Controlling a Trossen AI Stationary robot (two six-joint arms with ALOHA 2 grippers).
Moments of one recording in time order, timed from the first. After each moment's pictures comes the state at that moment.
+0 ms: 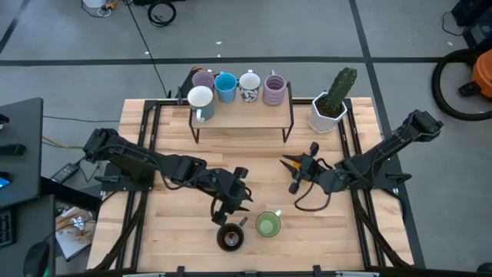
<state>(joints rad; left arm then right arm) -0.32 1.60 1.34 -0.32 0.02 0.14 0.49 1.17 0.66 0.14 1.02 0.16</state>
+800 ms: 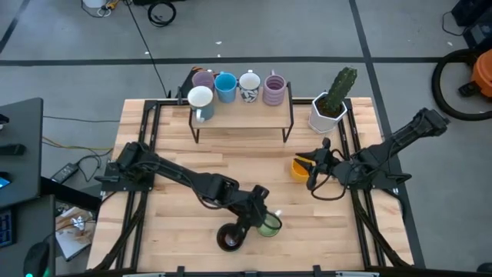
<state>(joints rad) -0.36 1.95 1.70 -0.57 0.03 0.27 0.49 0.87 0.55 -0.15 0.90 0.36</state>
